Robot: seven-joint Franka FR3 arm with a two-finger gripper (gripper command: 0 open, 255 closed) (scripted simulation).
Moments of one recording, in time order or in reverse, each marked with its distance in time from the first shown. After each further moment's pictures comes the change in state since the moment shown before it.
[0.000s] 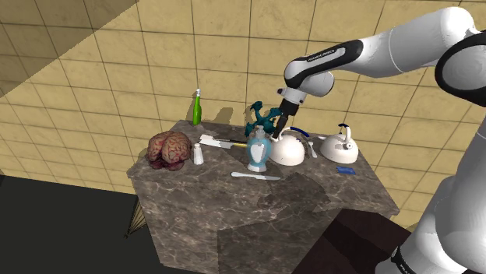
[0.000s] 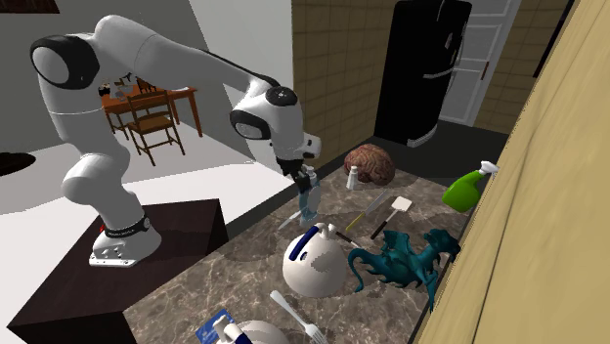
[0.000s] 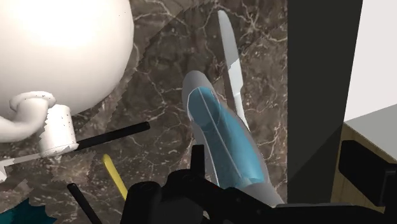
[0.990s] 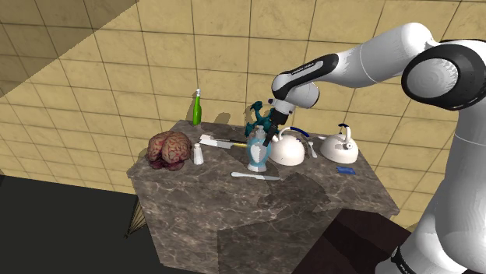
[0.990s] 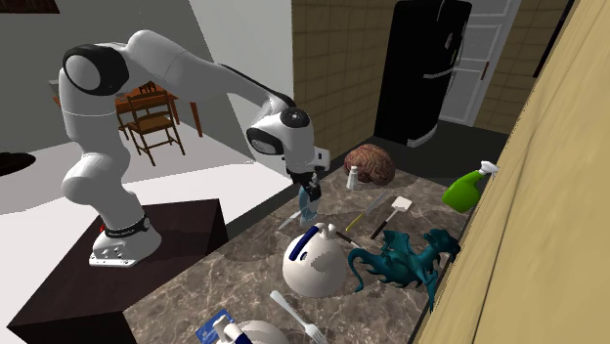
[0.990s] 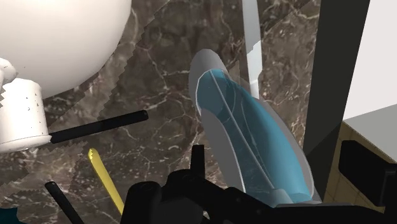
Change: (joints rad) arm -0.002 0.147 0.032 0.054 0.108 0.084 -0.100
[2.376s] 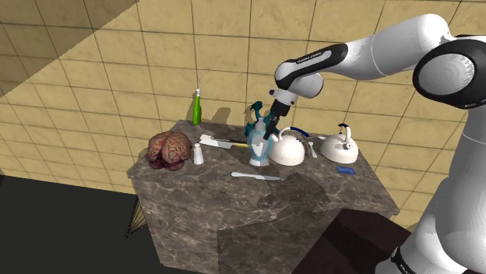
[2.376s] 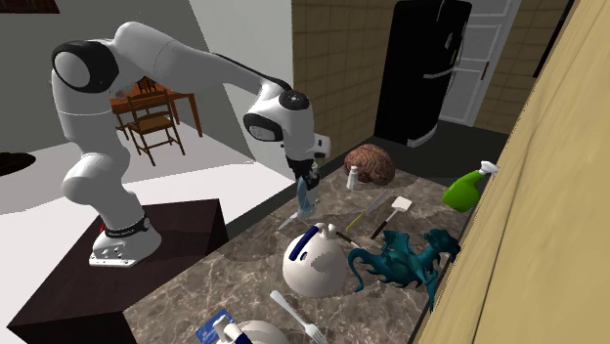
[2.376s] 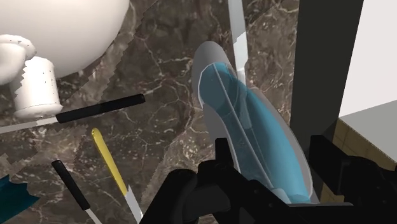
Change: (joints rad) arm 0.005 -0.053 -0.011 0.037 -0.045 -0.076 0.053
